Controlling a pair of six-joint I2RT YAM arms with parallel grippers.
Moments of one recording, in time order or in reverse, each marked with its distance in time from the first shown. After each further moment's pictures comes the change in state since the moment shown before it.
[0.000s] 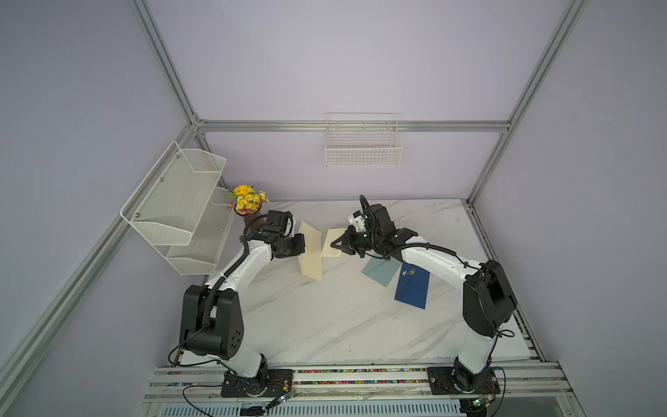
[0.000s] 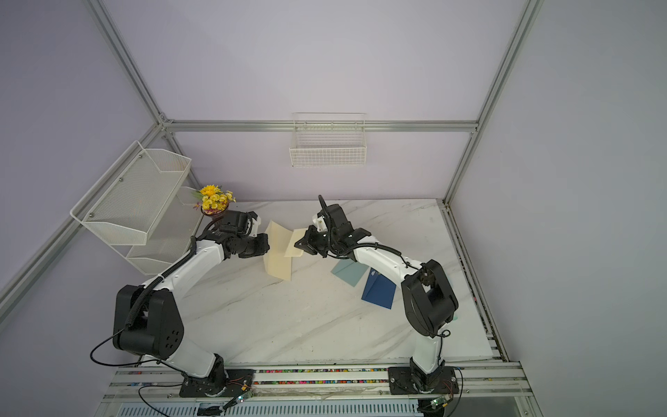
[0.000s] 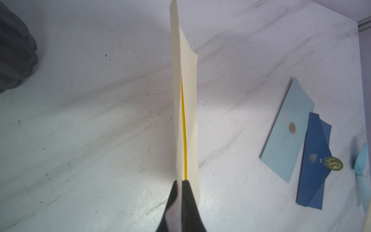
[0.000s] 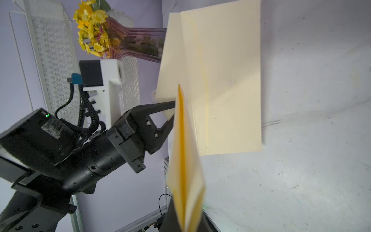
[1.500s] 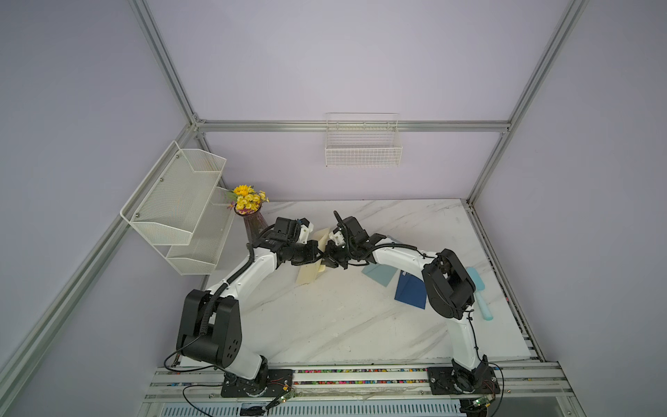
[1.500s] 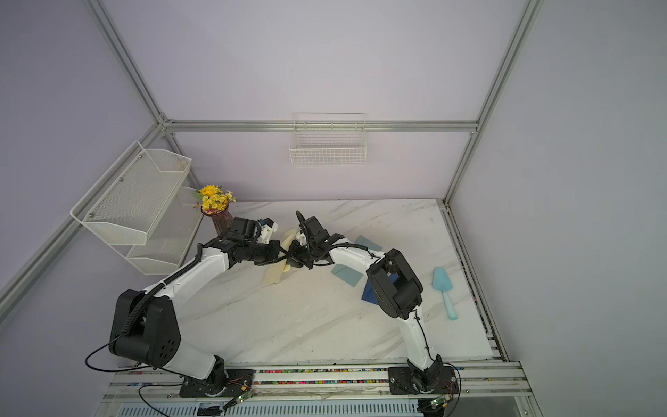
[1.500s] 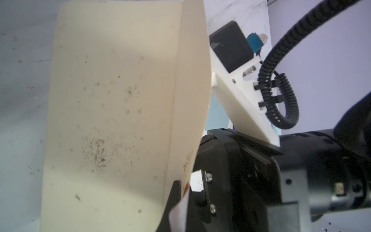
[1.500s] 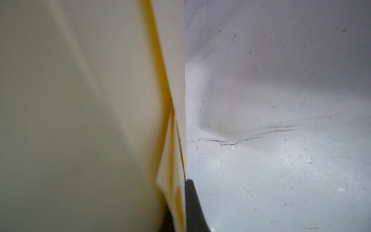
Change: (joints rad) left arm -0.080 -0.045 -0.104 0.117 0.330 -0.095; right arm 0.065 0.287 0.145 -0.032 -0.025 0.021
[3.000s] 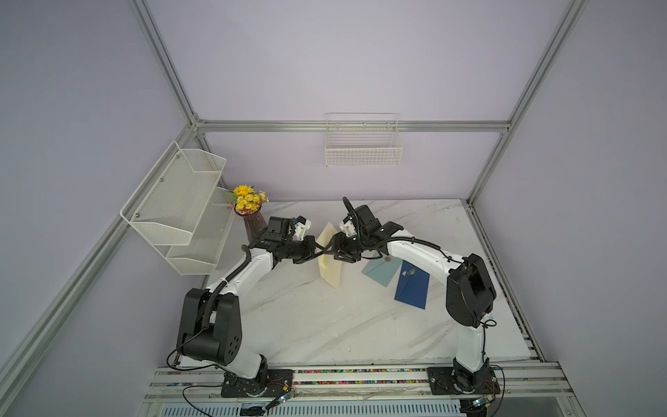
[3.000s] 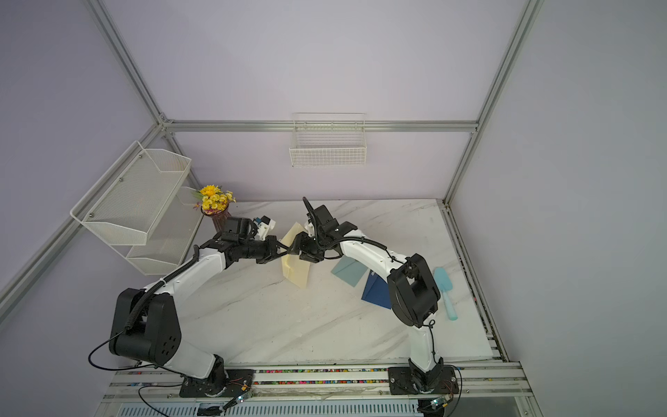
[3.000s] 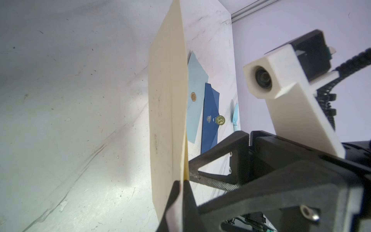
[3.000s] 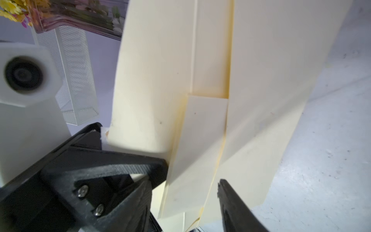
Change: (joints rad) left arm 0.063 0.011 -0.020 0.106 0.178 -0.114; right arm -0.038 -0.150 0.042 -0.267 0.091 -0.167
